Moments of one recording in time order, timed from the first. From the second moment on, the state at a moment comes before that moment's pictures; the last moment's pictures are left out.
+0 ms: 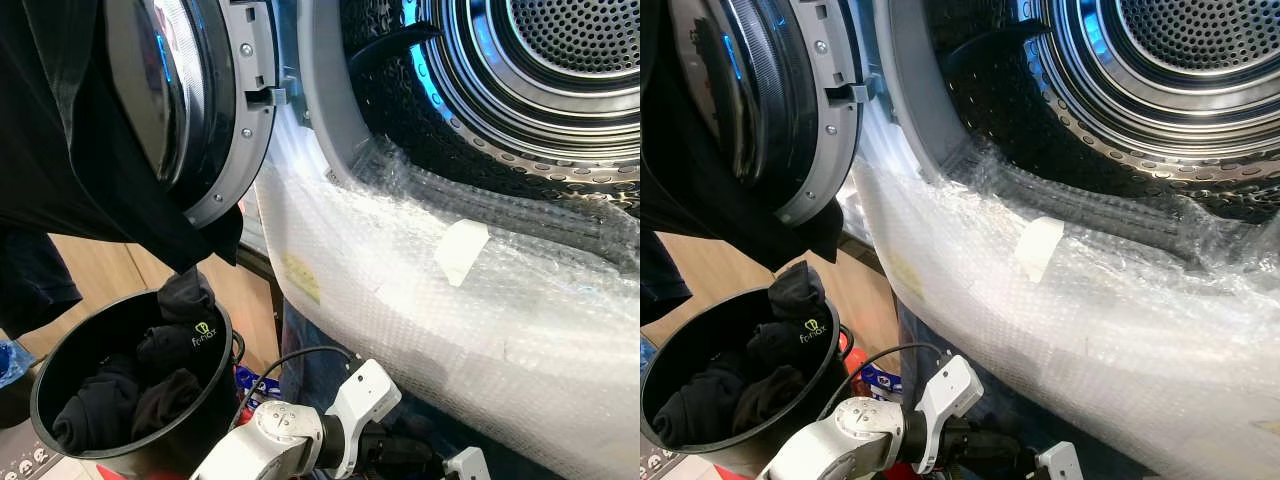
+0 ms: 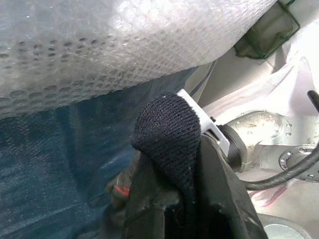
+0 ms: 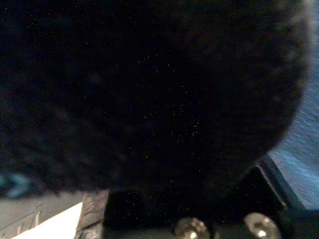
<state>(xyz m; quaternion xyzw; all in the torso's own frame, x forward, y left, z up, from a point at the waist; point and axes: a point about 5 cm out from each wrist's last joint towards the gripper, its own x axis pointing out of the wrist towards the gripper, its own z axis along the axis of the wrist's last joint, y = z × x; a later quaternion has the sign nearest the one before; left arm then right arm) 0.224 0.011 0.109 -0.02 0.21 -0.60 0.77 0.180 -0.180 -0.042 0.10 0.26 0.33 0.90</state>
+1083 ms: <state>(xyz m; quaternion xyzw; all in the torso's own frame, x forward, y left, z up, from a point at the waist) 0.240 0.090 0.118 0.10 0.20 -0.44 0.87 0.162 -0.167 -0.046 0.12 0.29 0.39 0.87</state>
